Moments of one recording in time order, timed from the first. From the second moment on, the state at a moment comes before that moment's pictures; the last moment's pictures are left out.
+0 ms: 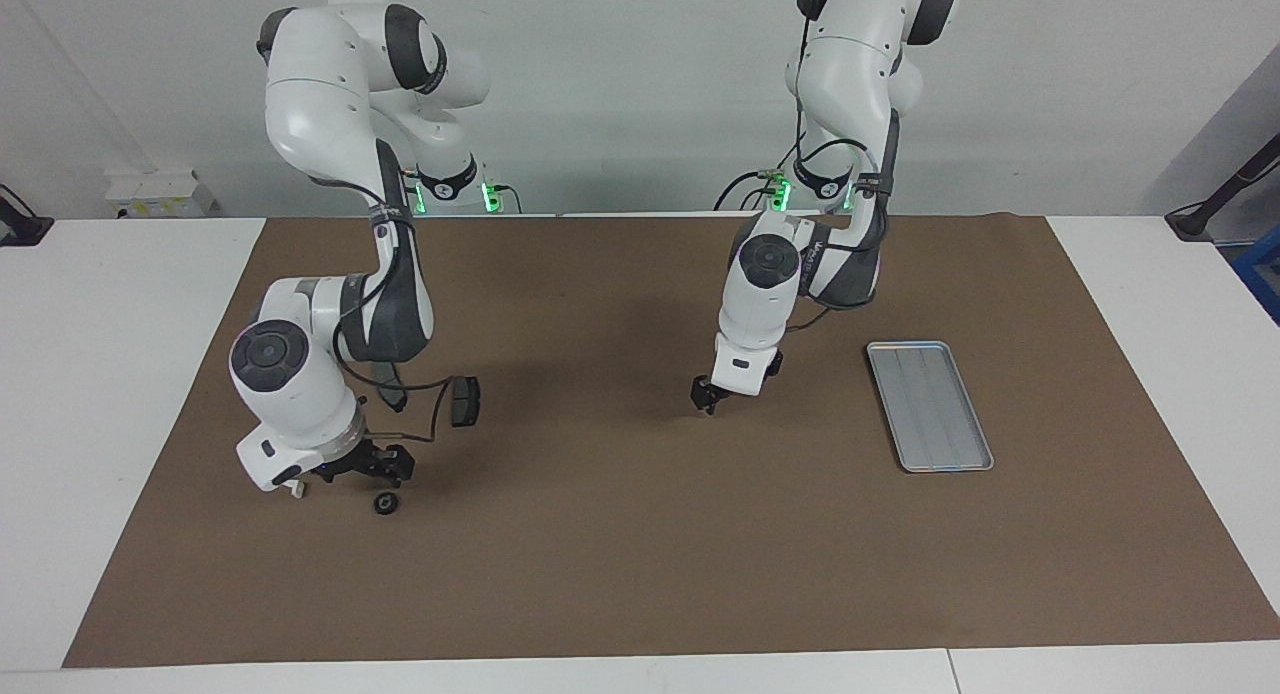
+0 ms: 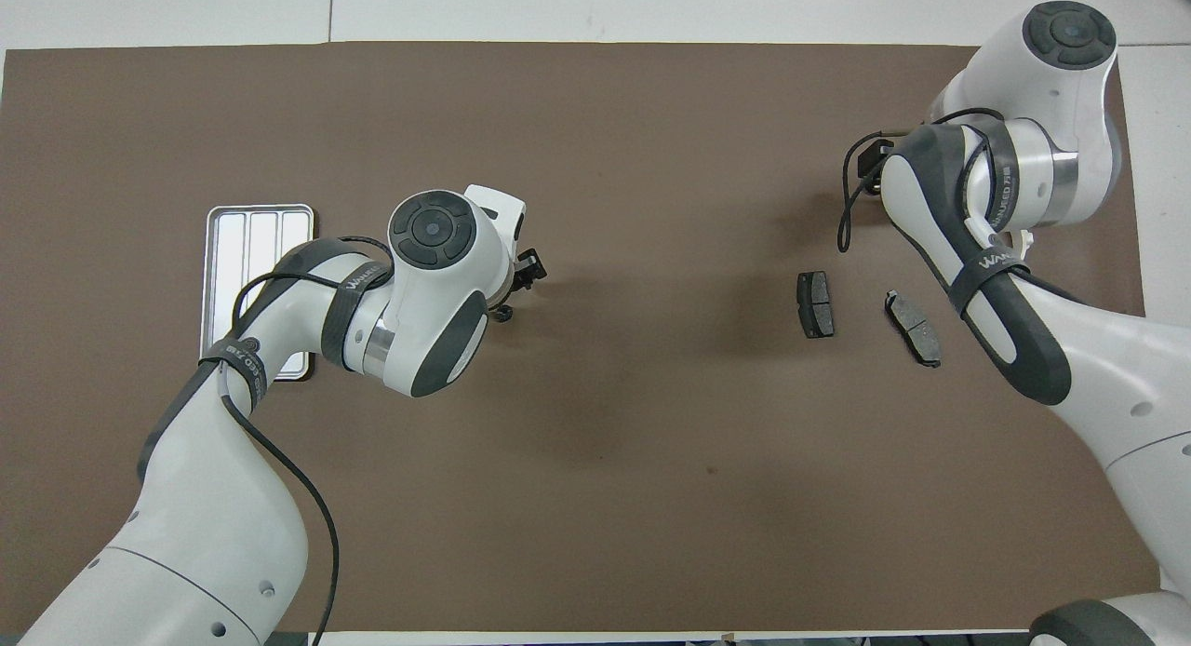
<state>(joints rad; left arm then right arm) -0.50 0.41 -0.03 -1.86 0.01 2.27 -0.90 0.01 0.64 0.00 -1.43 -0.10 2.04 0.15</state>
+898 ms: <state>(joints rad) -0.52 0.41 -0.03 -1.88 0.01 2.28 -0.91 0.01 0.67 0.01 -1.48 -0.10 2.15 0.15</state>
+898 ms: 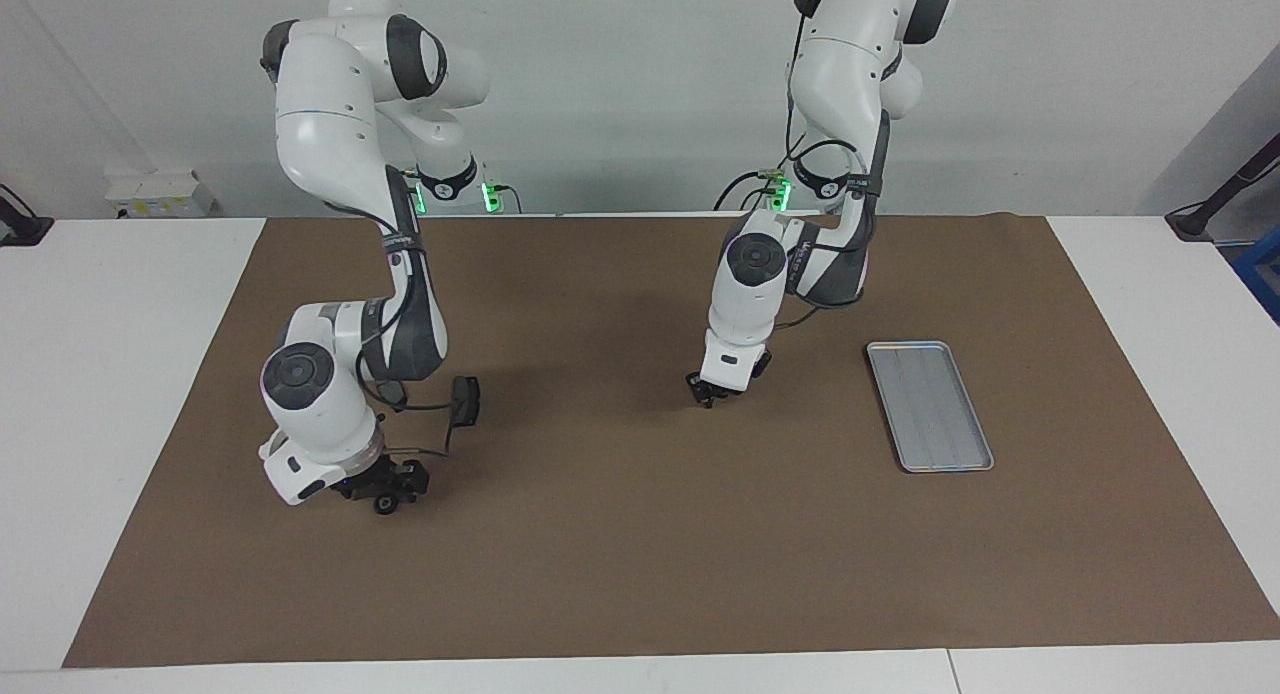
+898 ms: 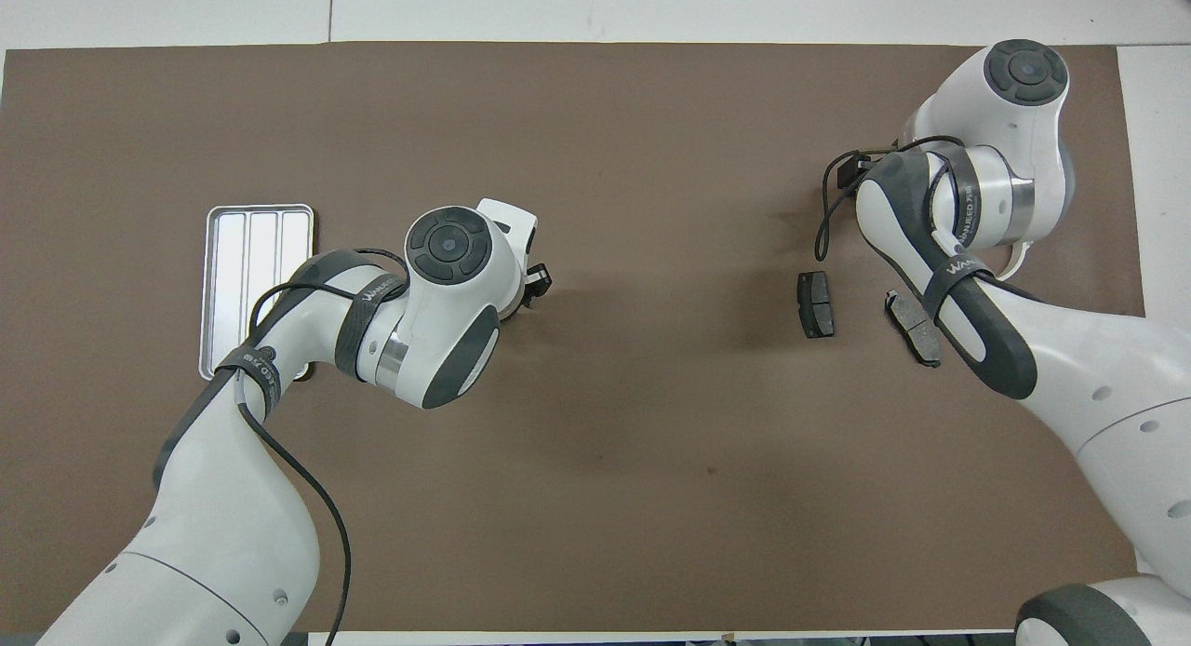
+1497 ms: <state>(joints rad) -0.41 0.32 -0.01 -1.87 0.02 2.14 -0.70 0.01 0.67 0.01 -1.48 -0.08 2.17 0.15</state>
